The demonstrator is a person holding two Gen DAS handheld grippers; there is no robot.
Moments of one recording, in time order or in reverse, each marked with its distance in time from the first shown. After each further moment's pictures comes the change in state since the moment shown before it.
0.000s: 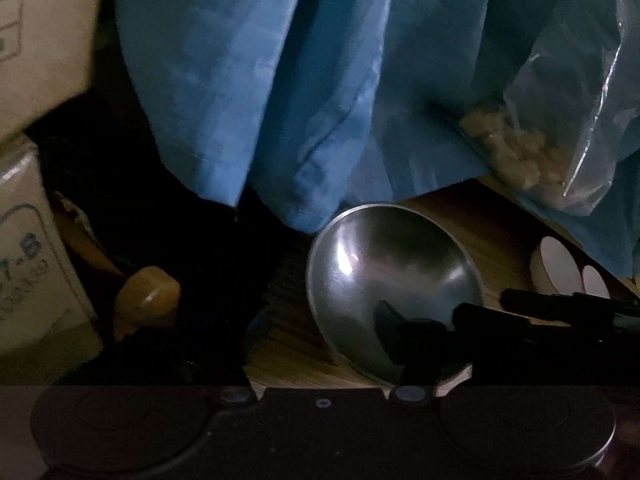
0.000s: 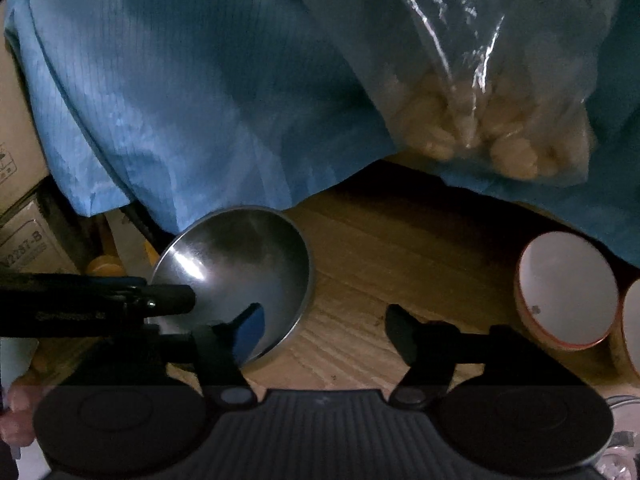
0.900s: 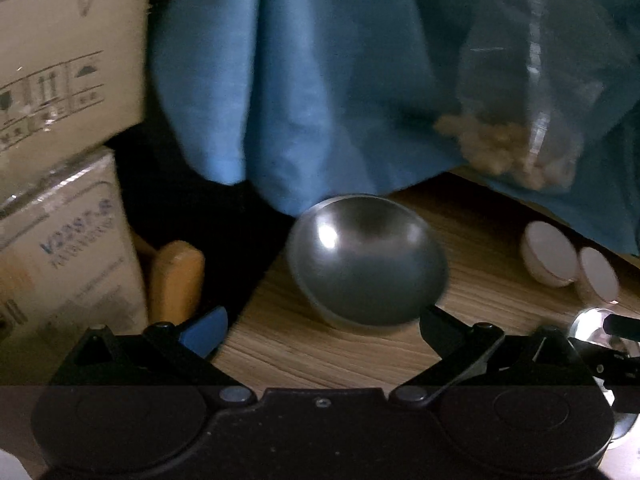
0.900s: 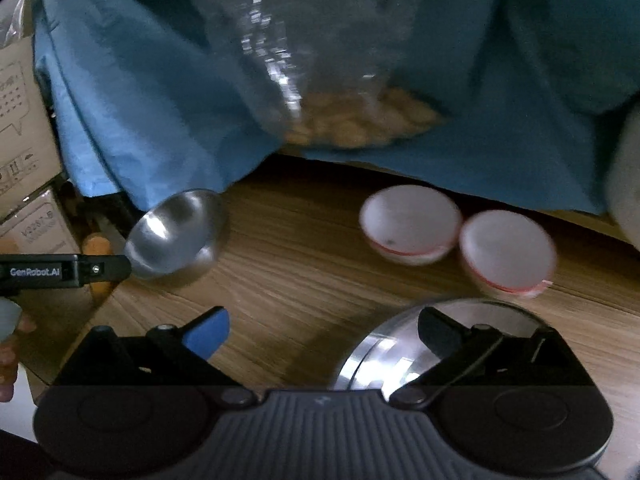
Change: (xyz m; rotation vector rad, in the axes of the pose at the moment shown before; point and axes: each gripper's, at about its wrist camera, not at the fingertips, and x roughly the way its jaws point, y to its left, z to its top) left arm -0.039 -0.043 -0.036 0.052 -0.113 0.166; right arm -0.102 -0.062 -0.066 0.052 -0.096 -0.071
